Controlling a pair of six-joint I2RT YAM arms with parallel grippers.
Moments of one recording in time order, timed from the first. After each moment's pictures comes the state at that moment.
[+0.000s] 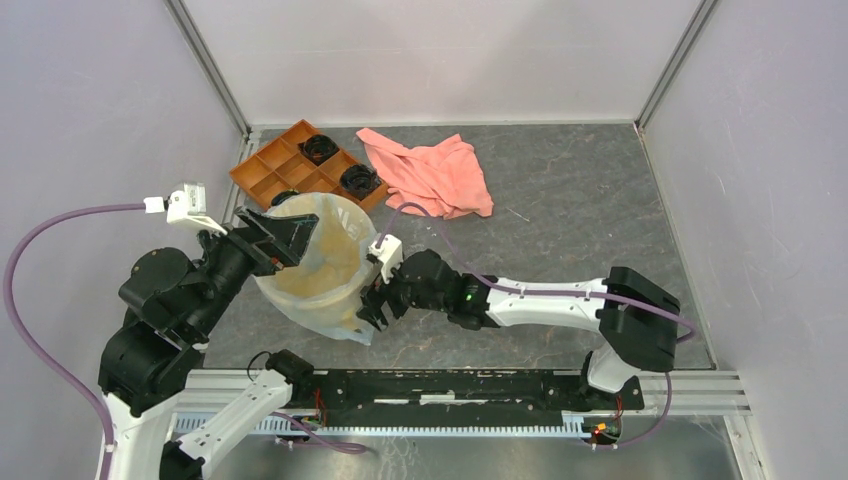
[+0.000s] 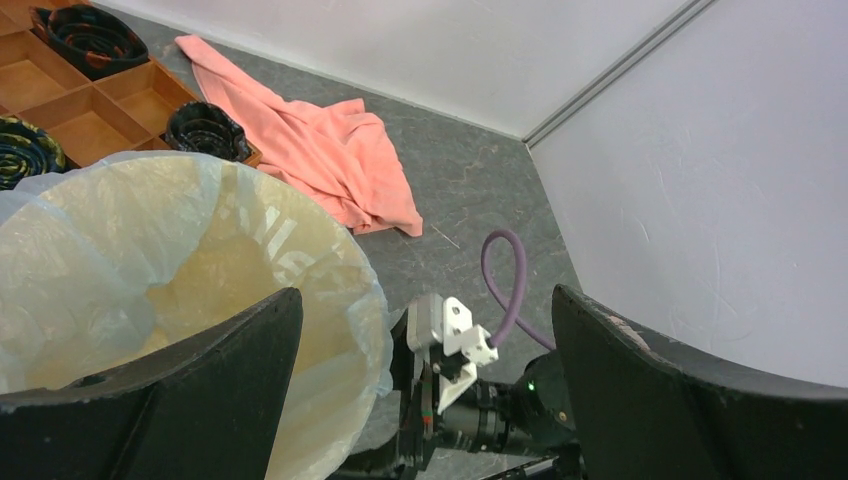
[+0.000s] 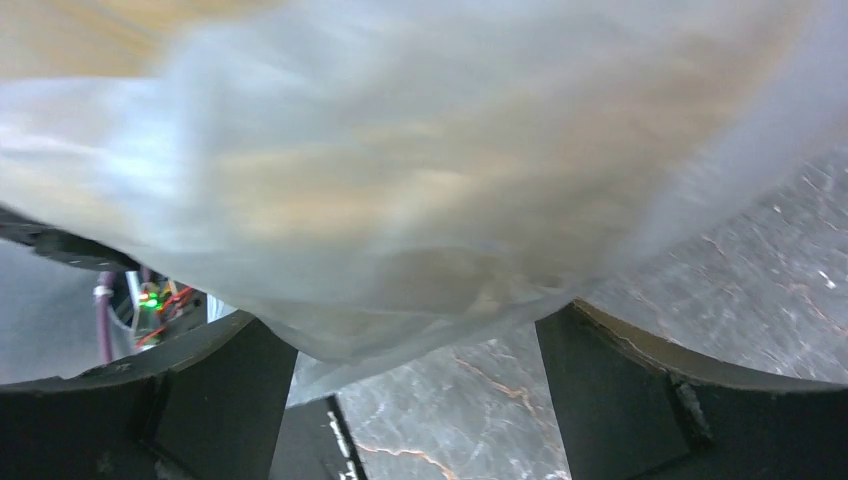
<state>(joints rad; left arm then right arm) -0.51 0.61 1.37 -0.86 -0.18 -0.63 1.18 1.62 0.99 0.22 -0.01 0.26</state>
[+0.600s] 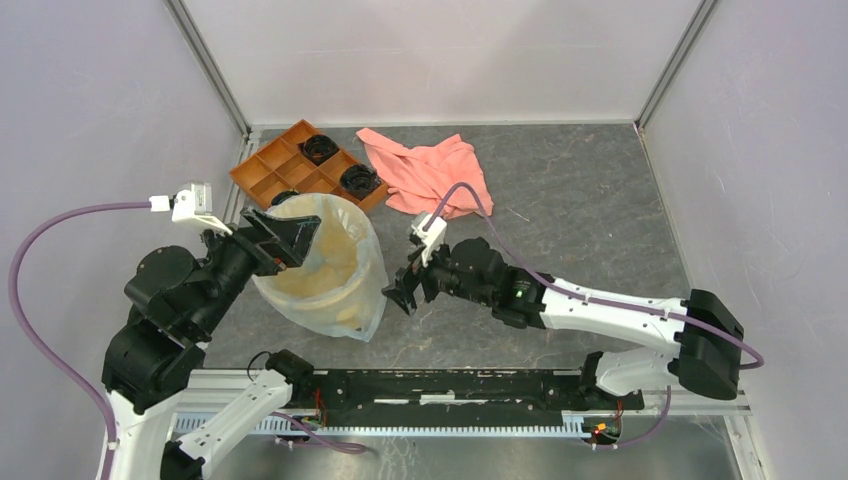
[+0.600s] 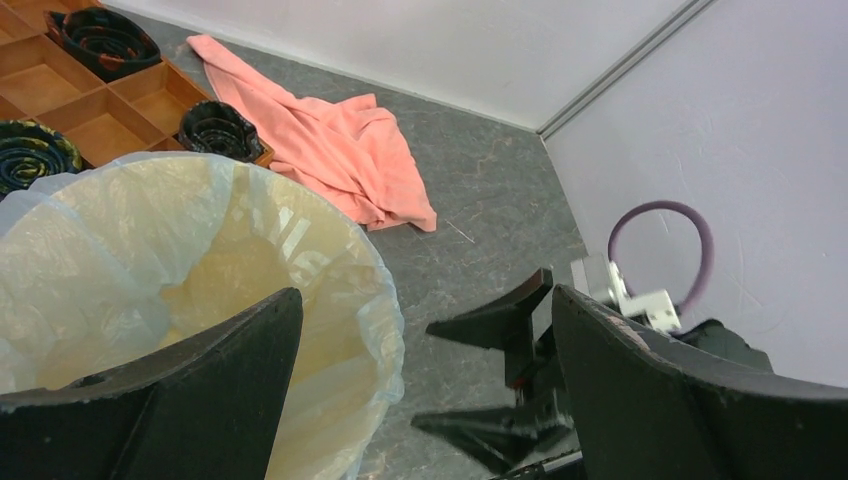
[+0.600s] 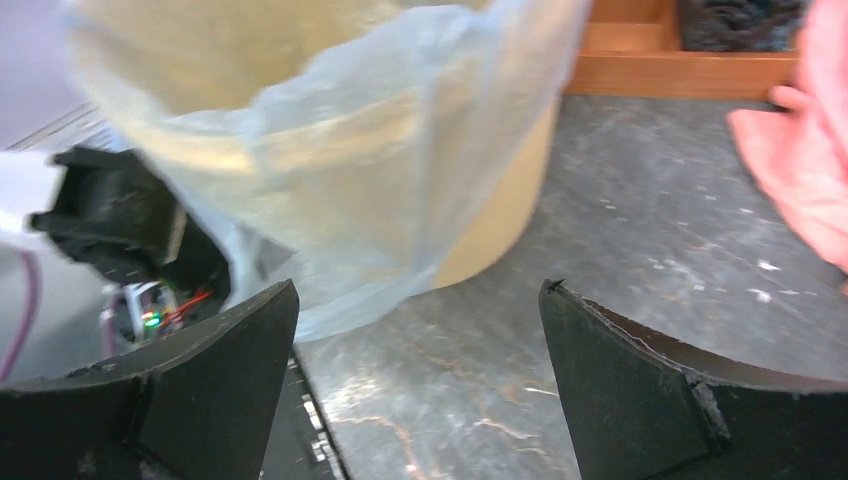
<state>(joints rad) -0.51 0.61 1.36 -0.86 -0.18 -0.60 1.16 1.31 0.90 0.15 0.04 0.21</state>
